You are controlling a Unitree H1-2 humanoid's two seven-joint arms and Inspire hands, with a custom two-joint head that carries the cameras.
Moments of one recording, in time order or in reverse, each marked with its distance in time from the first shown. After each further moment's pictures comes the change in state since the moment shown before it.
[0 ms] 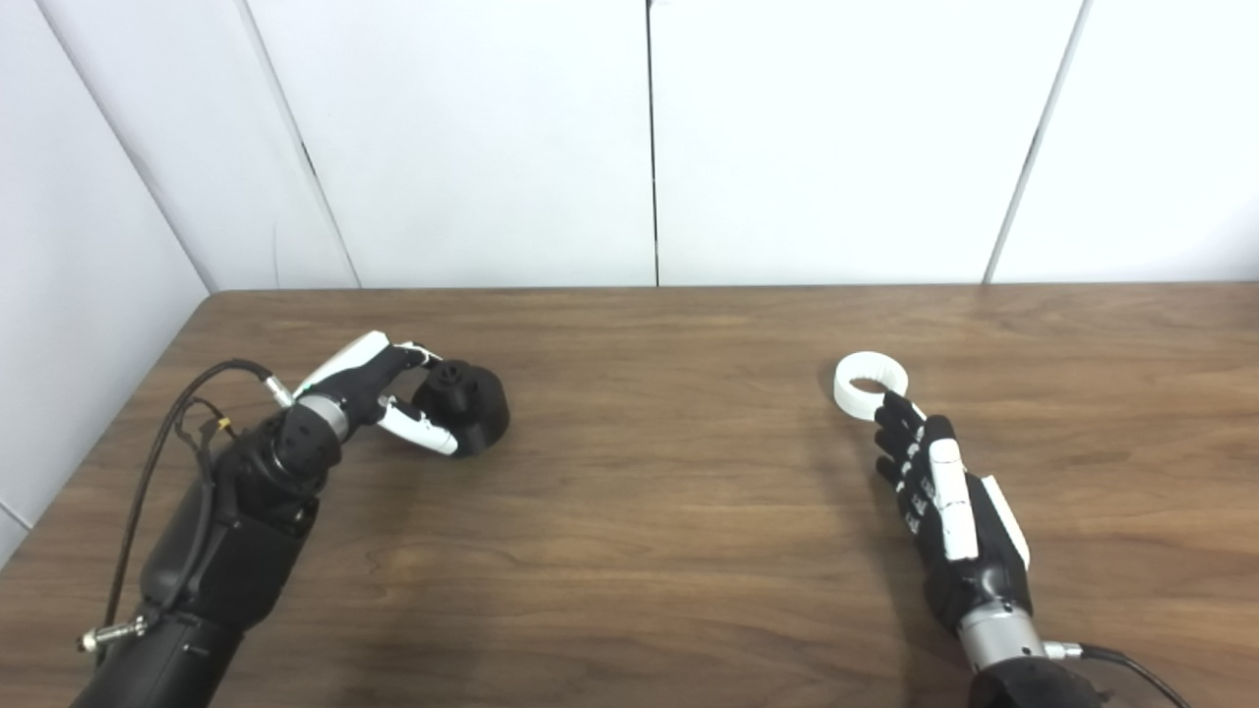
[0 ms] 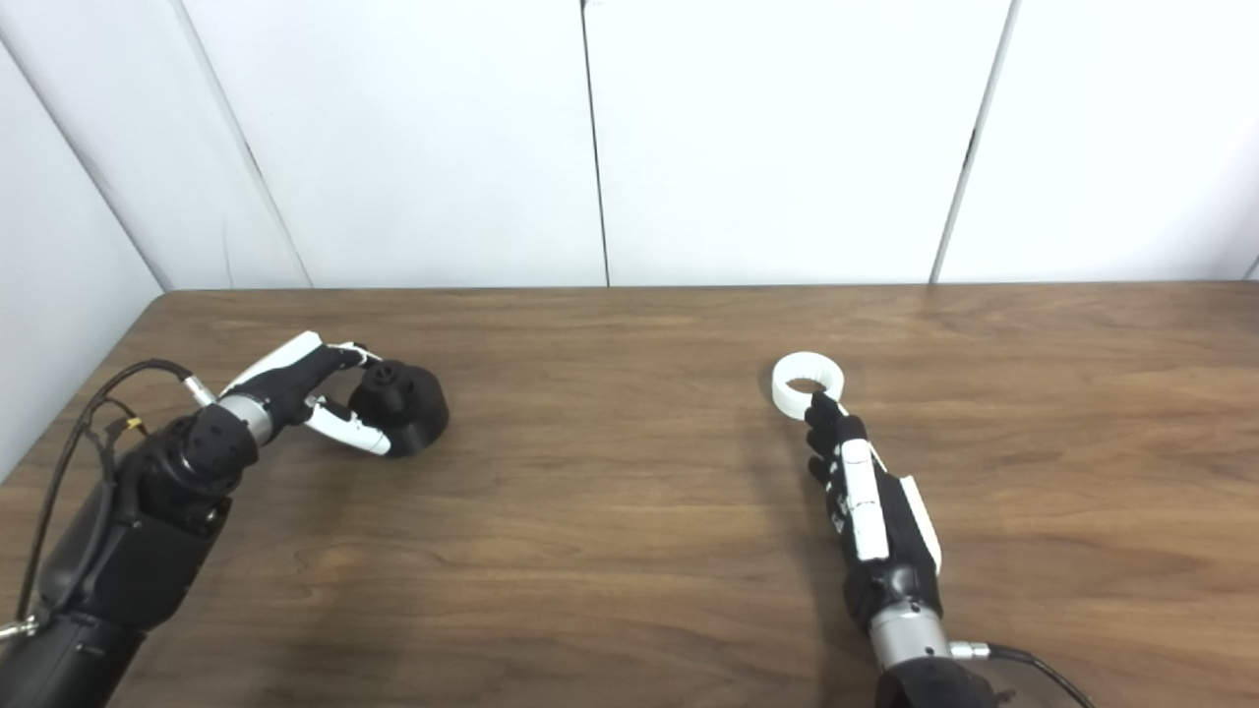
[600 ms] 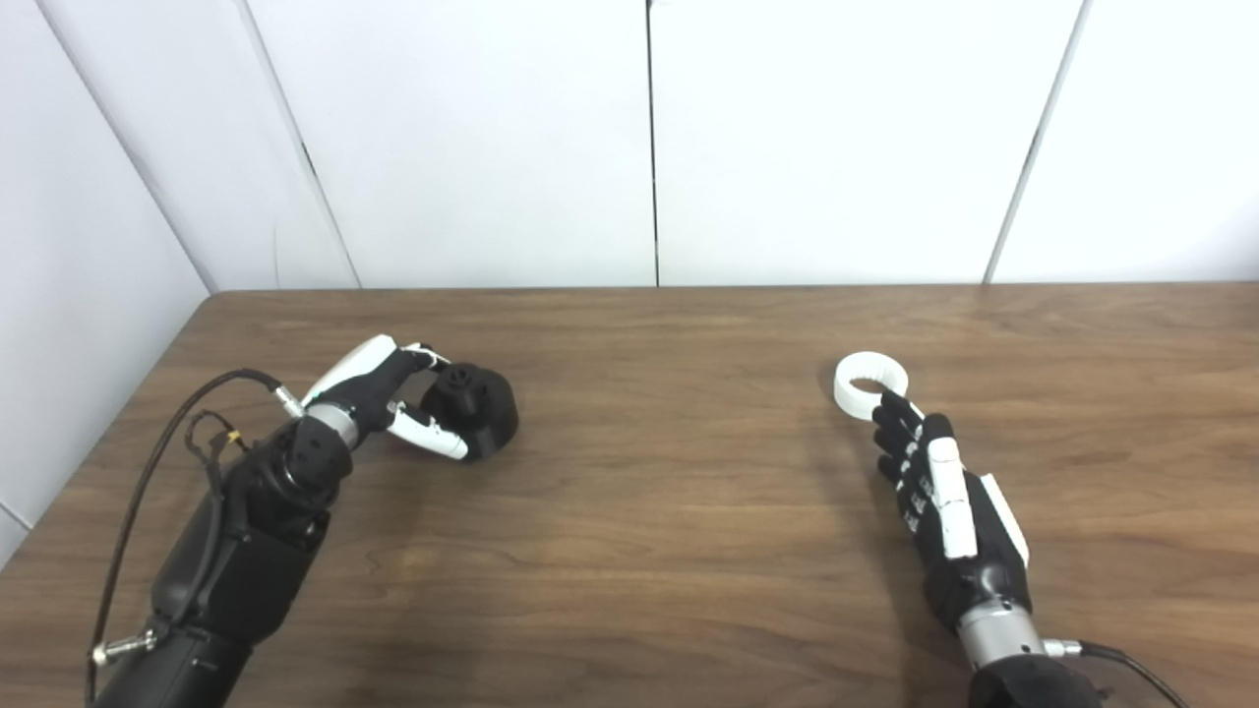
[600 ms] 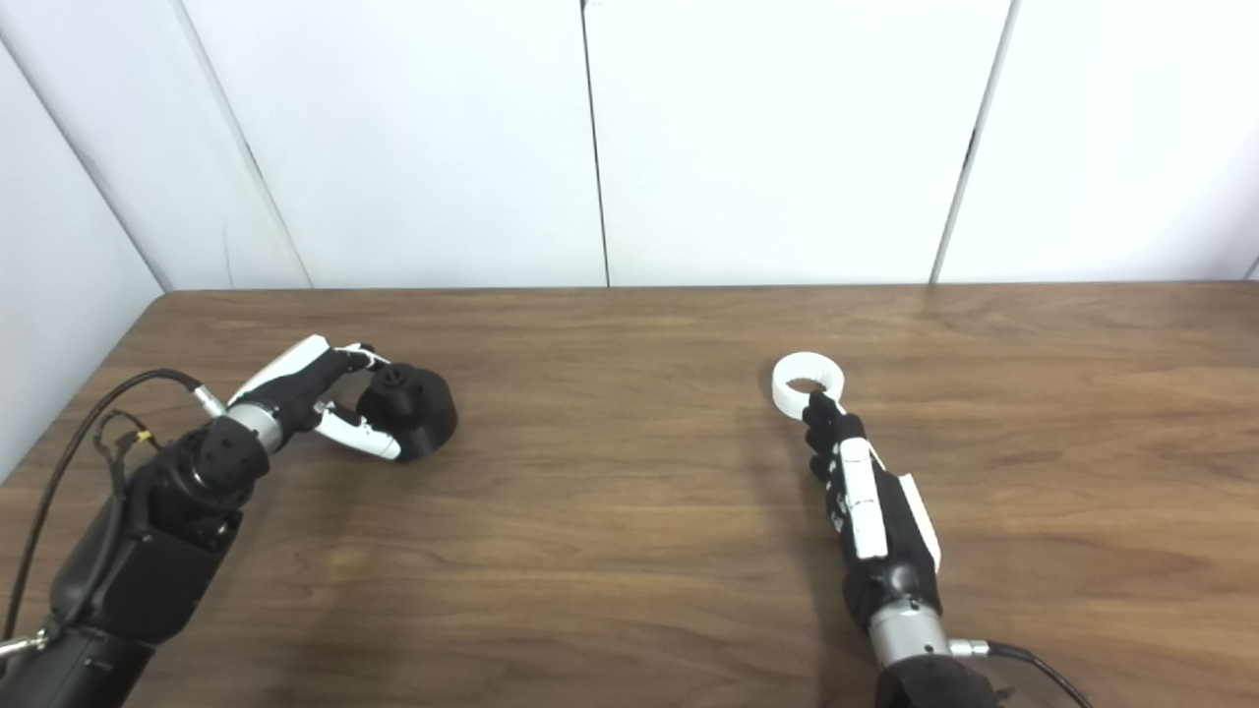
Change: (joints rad) left arm 0.031 -0.018 -0.010 -0.036 -0.010 0.000 0.045; right arm -0.003 -0.002 0.003 0.000 -0.002 0.009 0.001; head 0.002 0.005
